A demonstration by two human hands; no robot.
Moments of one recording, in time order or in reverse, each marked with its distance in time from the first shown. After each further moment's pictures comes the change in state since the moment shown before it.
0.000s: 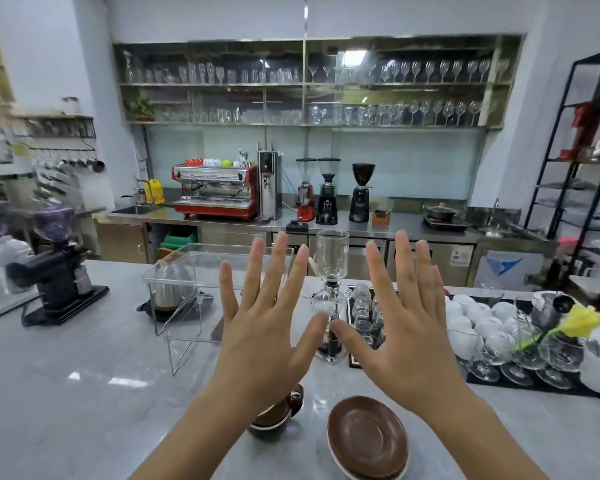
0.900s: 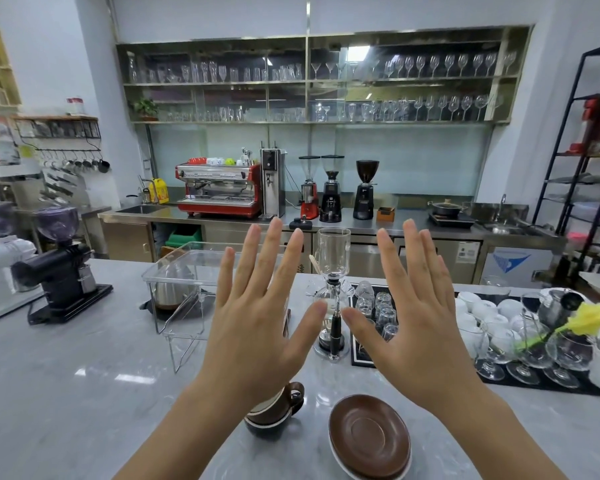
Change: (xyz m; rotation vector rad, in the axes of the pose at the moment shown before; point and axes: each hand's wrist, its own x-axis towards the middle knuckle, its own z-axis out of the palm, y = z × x) left_hand 0.007 0.004 -0.017 -0.102 0.071 0.038; right_hand 0.004 0.009 -0.011 0.101 0.039 -0.028
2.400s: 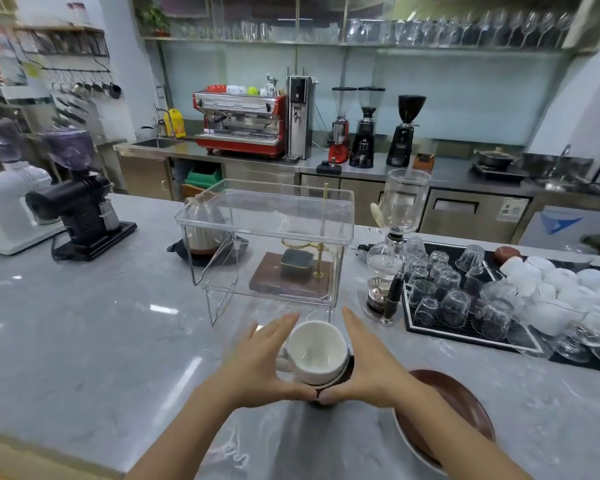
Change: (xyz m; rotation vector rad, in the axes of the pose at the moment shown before) left_hand -0.120 -0.192 0.143 -0.317 -0.823 -0.295; right_hand -0.044 0.009 0.244 0.377 -0.898 0.267
